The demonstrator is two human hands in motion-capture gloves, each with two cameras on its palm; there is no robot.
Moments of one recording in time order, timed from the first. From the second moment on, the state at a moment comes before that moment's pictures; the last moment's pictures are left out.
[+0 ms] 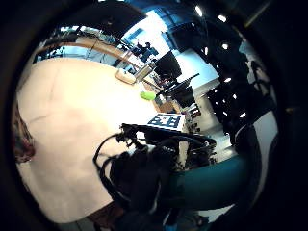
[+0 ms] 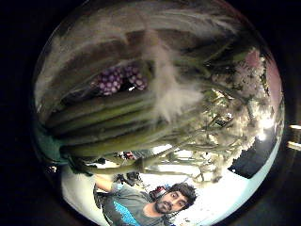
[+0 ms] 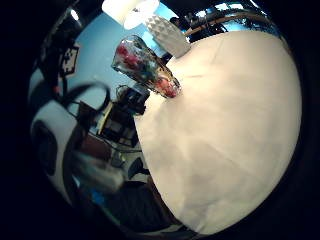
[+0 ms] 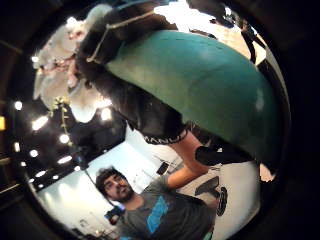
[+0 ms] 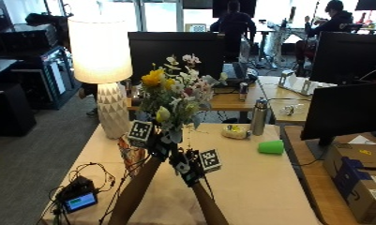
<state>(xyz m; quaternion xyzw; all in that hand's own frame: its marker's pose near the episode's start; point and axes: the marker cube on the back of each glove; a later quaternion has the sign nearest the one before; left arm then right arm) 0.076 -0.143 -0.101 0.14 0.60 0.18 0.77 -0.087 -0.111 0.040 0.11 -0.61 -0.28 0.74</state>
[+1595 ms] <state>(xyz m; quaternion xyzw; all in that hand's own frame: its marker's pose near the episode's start) -0.171 -0.171 -0.030 0.12 0.38 -0.21 0.89 -0.024 -0.106 0.039 0.11 -0.59 -0.23 0.76</state>
